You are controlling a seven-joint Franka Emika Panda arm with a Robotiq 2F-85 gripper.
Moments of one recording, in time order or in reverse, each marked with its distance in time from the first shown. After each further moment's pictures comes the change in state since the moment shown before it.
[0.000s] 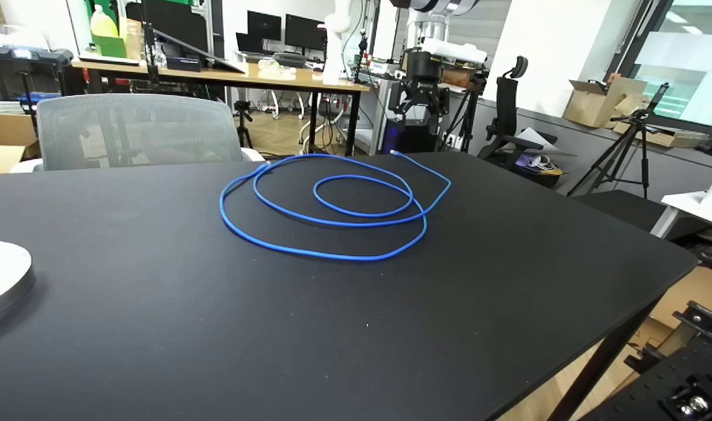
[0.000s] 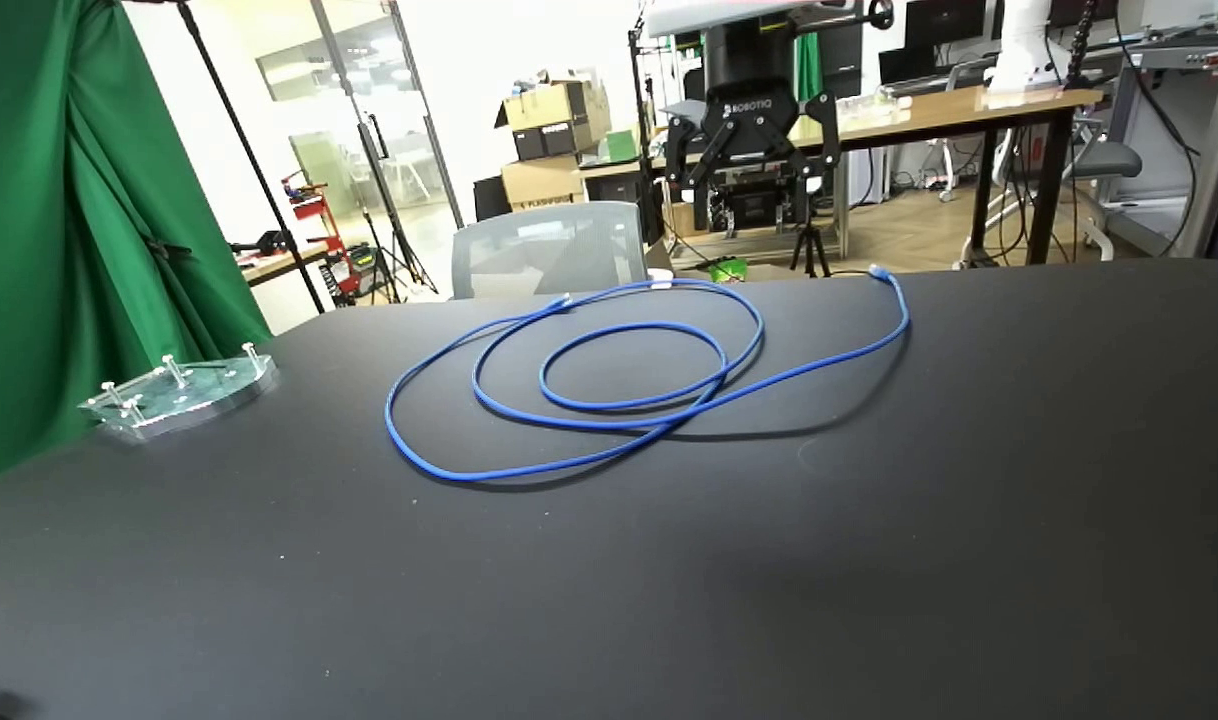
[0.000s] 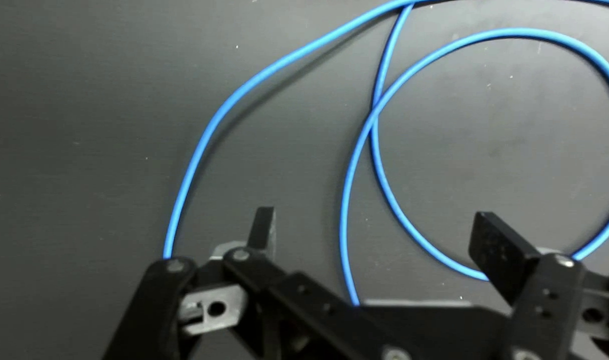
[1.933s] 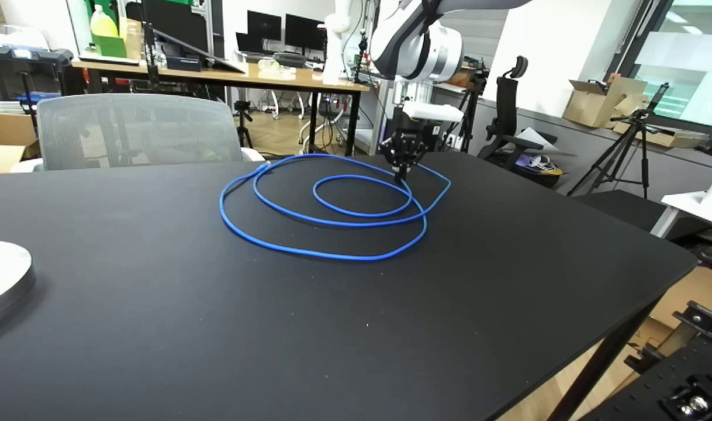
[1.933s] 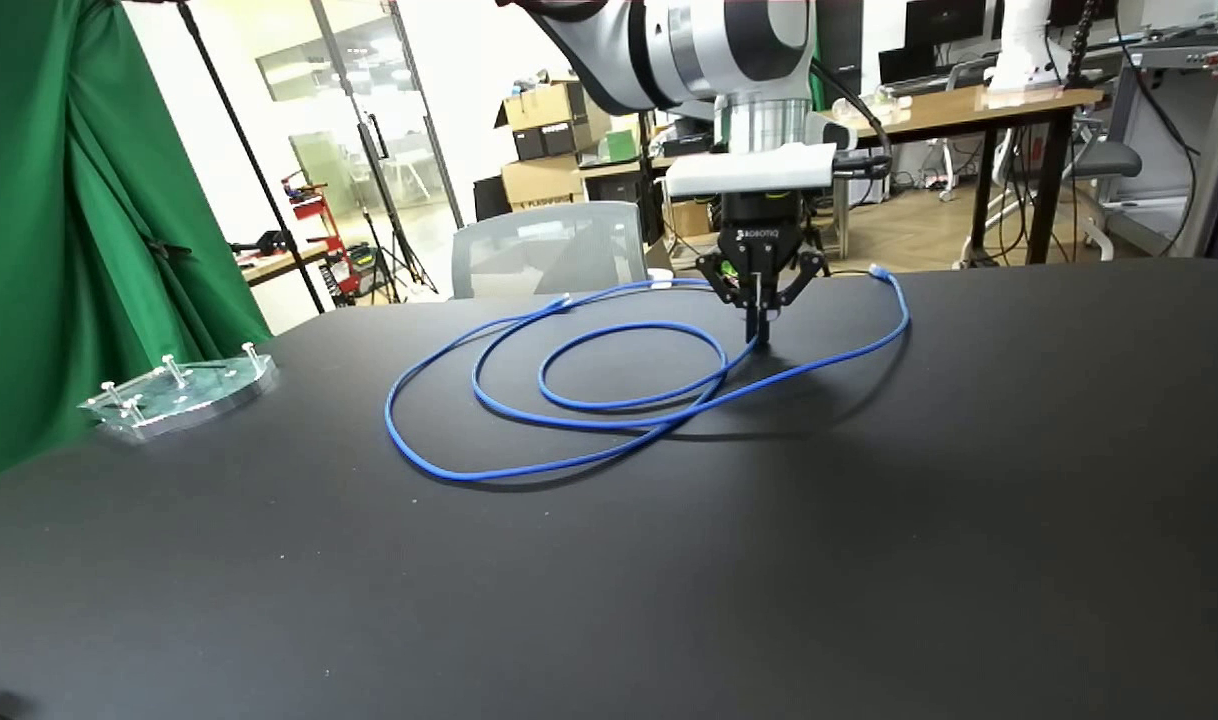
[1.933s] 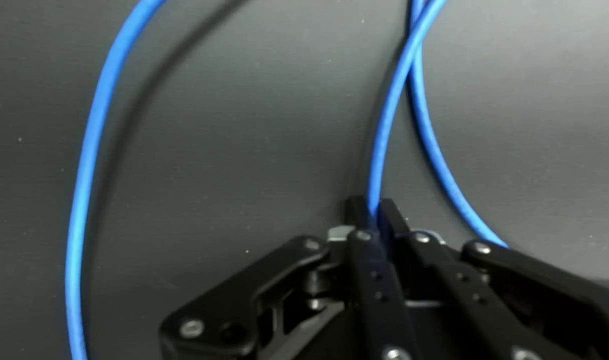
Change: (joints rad) arm -0.018 0.249 0.023 0.142 0.032 0.154 0.055
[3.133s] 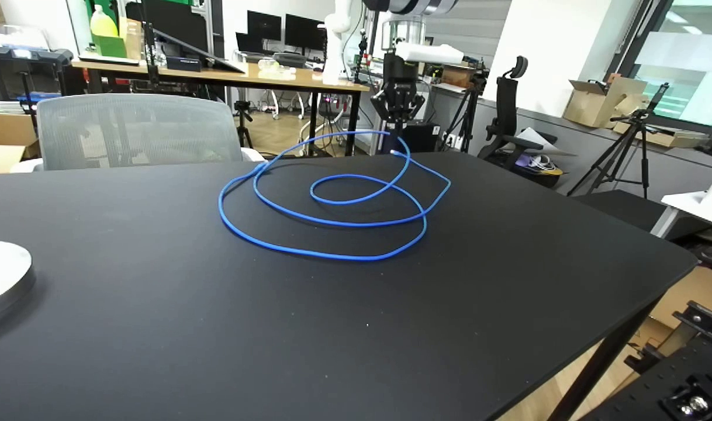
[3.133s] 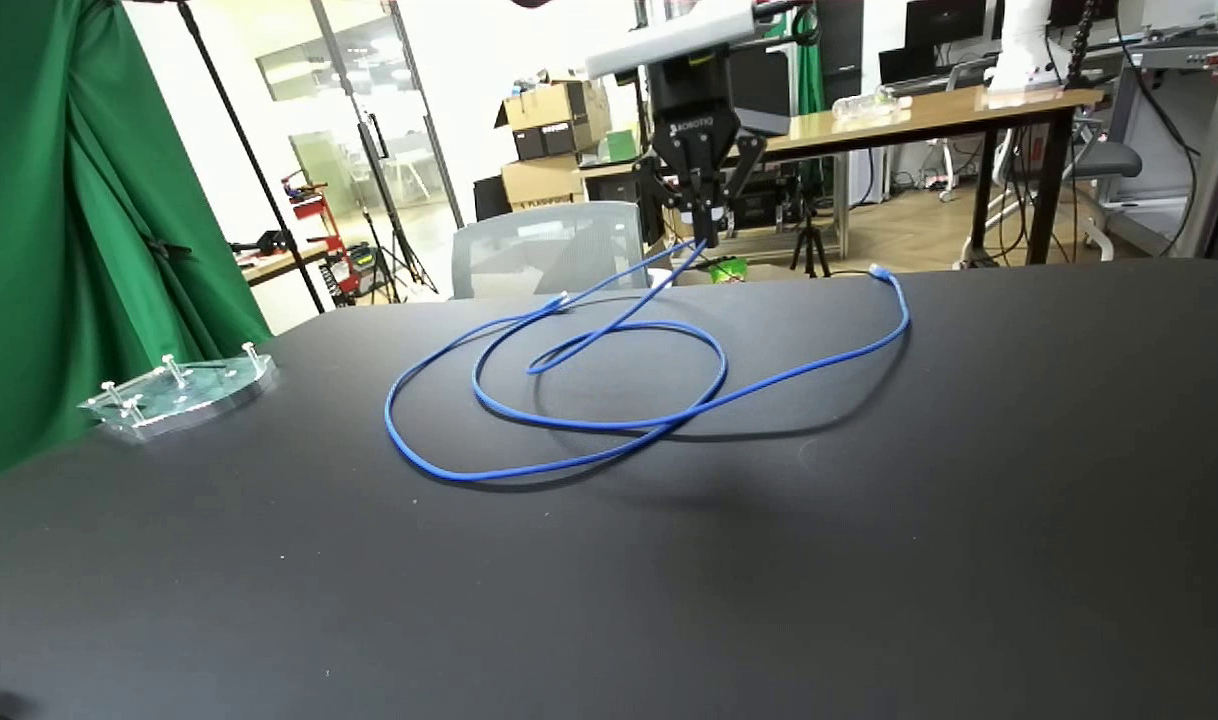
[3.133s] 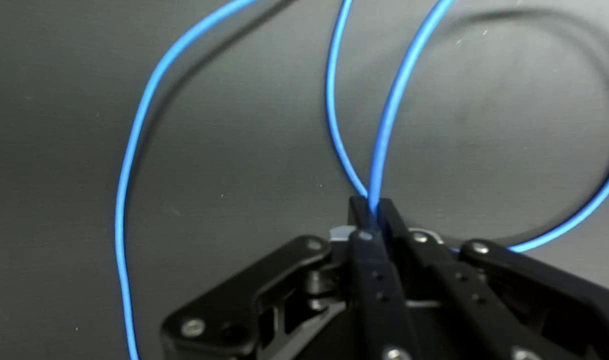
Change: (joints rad) arm 0.100 -0.325 -0.016 -0.301 -0.083 0.020 0.035
